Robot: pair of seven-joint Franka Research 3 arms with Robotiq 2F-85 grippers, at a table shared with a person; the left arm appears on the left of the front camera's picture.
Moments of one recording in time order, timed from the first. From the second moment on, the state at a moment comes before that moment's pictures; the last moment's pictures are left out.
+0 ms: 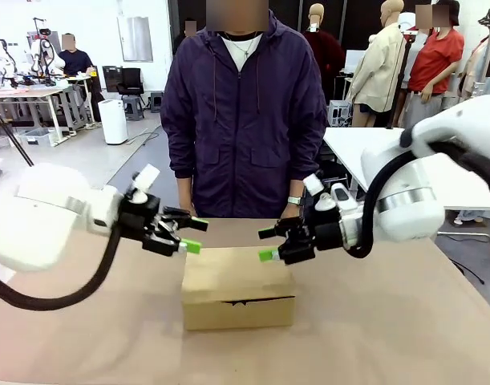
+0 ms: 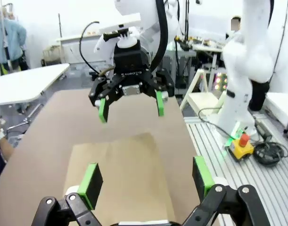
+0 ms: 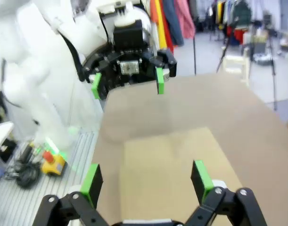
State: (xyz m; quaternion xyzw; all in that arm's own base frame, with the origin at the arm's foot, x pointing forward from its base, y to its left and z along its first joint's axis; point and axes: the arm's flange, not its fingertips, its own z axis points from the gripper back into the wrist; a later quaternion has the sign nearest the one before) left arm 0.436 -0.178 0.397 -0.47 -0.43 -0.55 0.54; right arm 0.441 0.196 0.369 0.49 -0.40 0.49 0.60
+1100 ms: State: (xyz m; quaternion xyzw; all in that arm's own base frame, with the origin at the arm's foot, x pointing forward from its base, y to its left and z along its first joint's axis) left arm 0.363 0.087 0.312 -0.60 -0.26 -0.13 0.75; right arm 0.351 -0.060 0.372 0.63 -0.17 0.07 0.75
